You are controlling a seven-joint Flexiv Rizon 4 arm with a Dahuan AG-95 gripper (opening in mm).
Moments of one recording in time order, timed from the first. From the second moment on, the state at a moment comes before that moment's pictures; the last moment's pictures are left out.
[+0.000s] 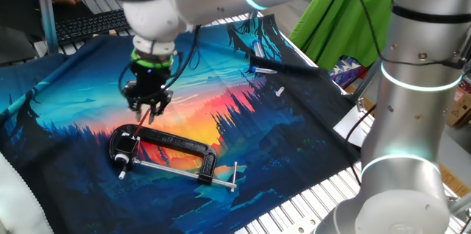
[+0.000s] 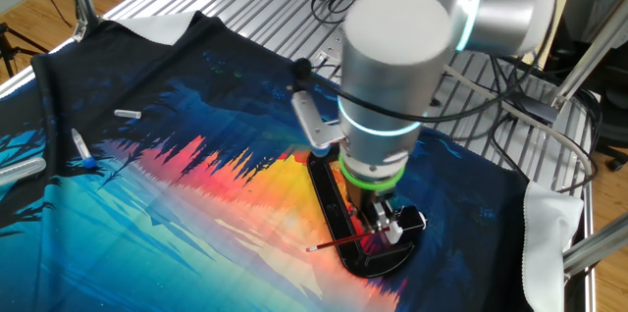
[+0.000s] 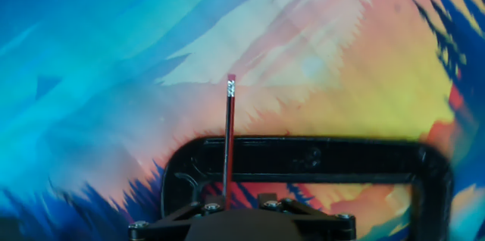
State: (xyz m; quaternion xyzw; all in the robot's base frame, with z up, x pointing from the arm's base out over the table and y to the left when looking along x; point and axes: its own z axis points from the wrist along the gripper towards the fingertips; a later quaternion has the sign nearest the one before) arm 0.526 0.191 0.087 -0.29 -0.95 -0.03 0.07
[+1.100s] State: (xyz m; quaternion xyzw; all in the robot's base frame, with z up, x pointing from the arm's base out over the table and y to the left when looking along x) arm 0.529 0.114 0.093 0.00 -1.00 -0.05 0.02
